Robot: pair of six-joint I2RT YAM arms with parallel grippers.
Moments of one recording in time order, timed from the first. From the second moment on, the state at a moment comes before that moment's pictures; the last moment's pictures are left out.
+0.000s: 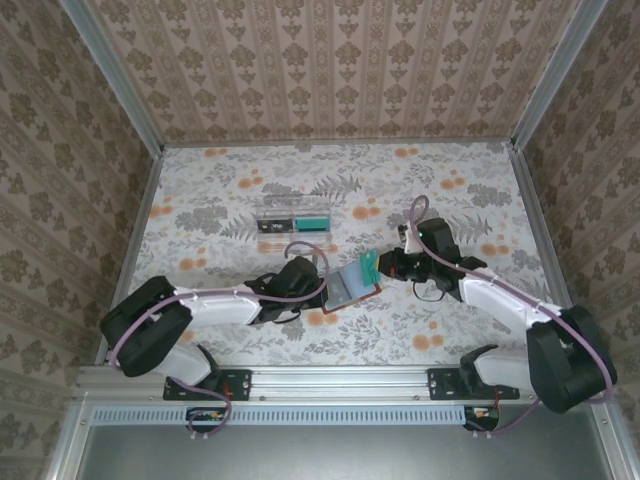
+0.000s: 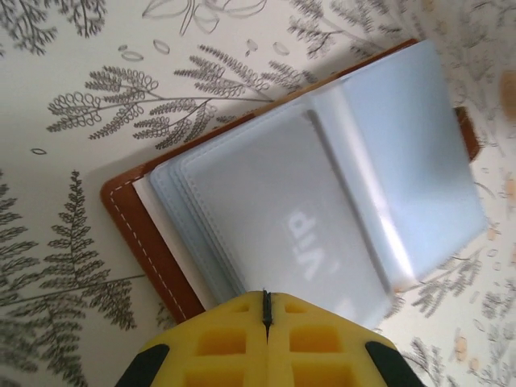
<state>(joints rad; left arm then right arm) -0.96 1.43 0.55 0.06 0.01 -0.89 0.36 1.22 0.61 -0.16 -0.48 0.61</state>
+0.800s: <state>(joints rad) -0.90 0.28 0.42 -0.53 -0.28 -0.83 0.69 1.66 1.32 -0.42 -0.07 -0.28</state>
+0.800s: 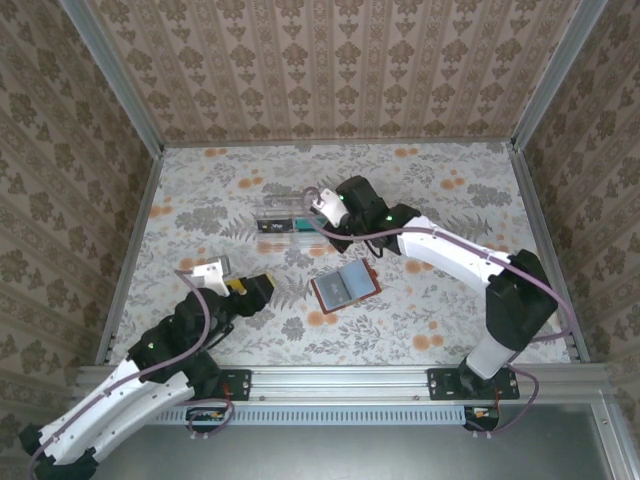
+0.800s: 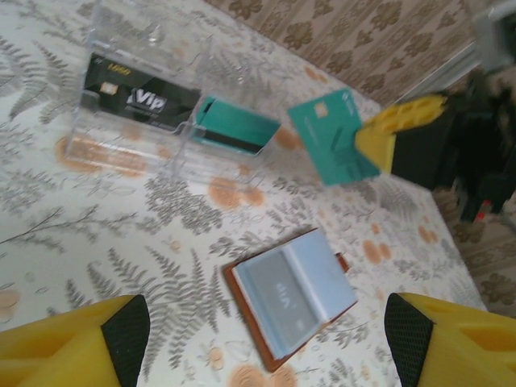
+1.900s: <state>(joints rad) -0.89 0.21 0.41 -0.68 -0.30 -0.82 0.71 1.96 1.55 -0.47 0.06 -1.01</state>
